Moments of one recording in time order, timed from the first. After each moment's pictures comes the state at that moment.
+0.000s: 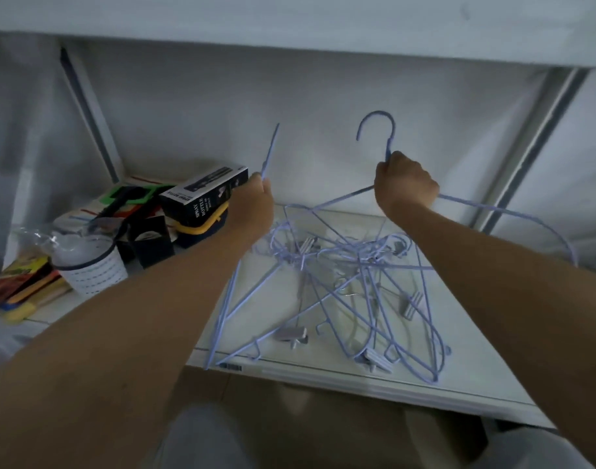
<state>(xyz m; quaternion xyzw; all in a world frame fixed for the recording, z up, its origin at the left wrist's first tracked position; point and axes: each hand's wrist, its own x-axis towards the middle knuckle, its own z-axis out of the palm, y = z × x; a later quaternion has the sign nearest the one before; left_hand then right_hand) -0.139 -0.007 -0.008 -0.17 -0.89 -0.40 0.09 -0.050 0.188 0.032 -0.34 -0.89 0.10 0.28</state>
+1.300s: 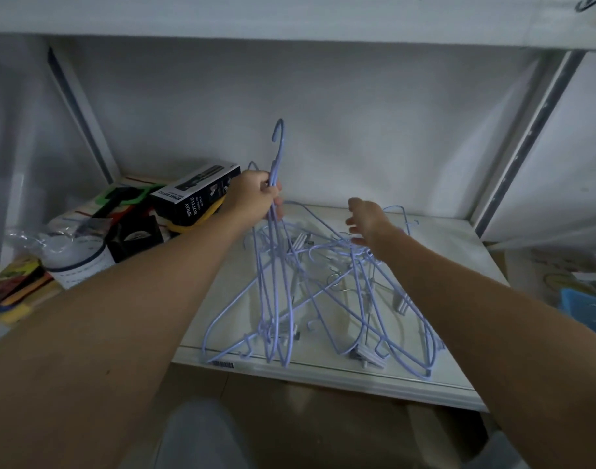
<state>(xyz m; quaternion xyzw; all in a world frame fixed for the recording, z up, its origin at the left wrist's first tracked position) -0.138 0.008 -0.003 -0.20 -0.82 -0.54 -0.04 -0.054 0.185 -0.027 -0.33 -0.74 0.58 0.10</state>
